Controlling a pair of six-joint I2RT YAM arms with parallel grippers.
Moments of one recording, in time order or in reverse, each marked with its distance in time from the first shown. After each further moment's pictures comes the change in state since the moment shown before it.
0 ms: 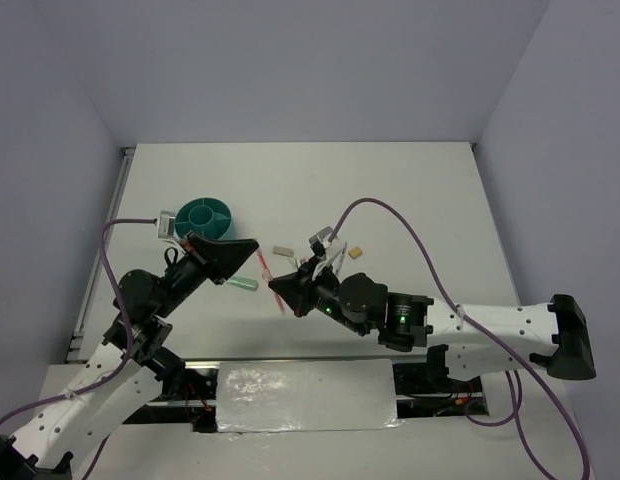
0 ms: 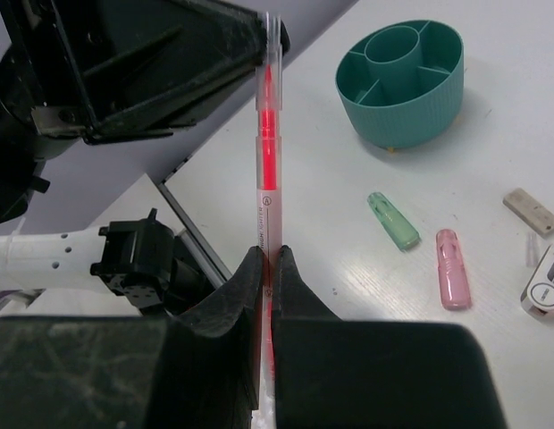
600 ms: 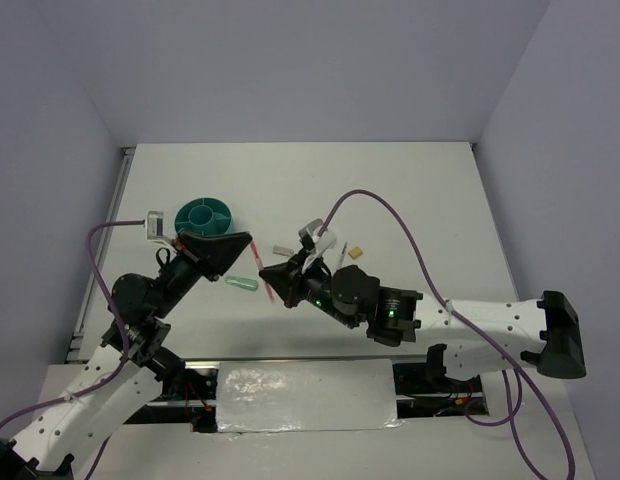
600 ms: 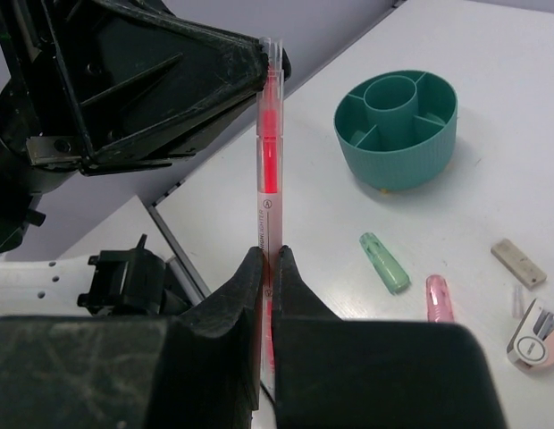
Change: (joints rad) left arm 0.005 -0.017 -0.008 0.053 -0.032 -0.023; right arm -0.034 0.068 0.057 0.081 -0.016 -0.090
